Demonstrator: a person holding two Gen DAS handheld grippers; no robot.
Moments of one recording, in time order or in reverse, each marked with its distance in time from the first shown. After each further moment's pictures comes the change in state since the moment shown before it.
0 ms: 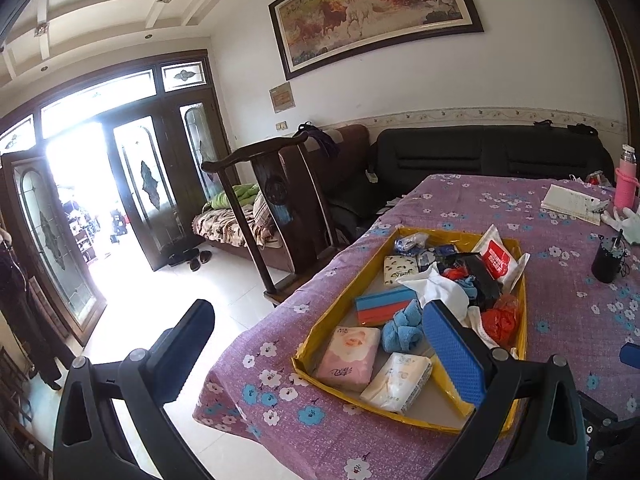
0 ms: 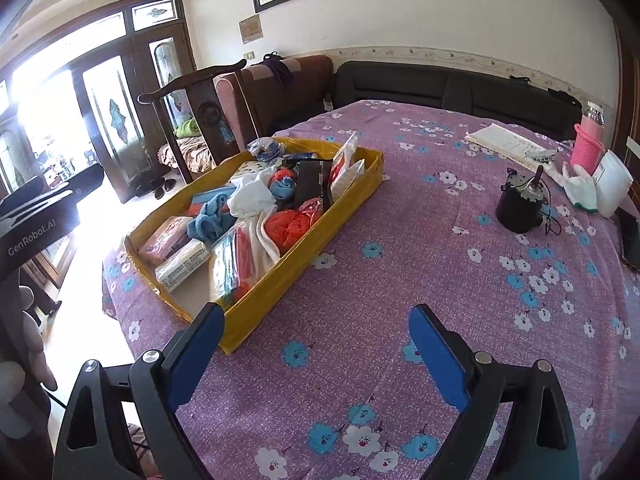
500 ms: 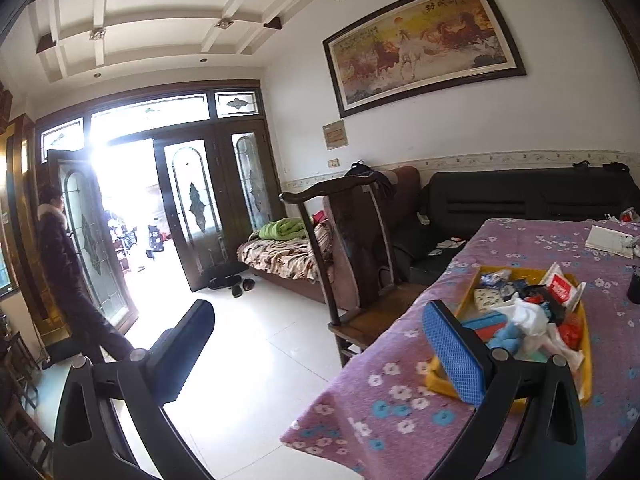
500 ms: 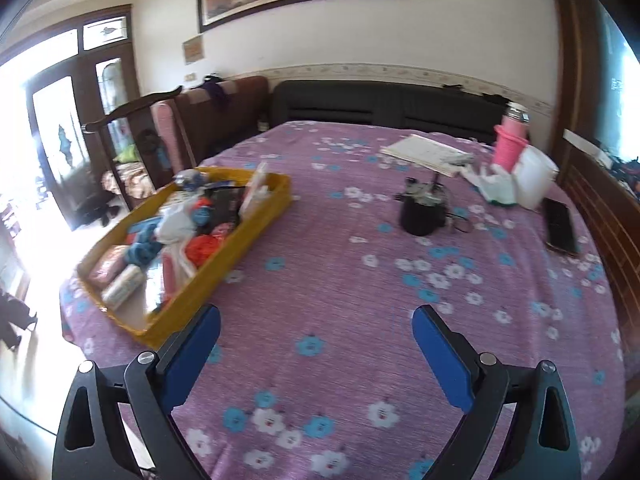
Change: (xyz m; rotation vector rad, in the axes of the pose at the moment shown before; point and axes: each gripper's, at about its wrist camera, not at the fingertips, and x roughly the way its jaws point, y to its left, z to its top) left arm -0.040 0.147 -0.021 -0.076 -0.143 0.158; right arm -0.048 -0.050 -0.002 0.103 -0.050 -0.261
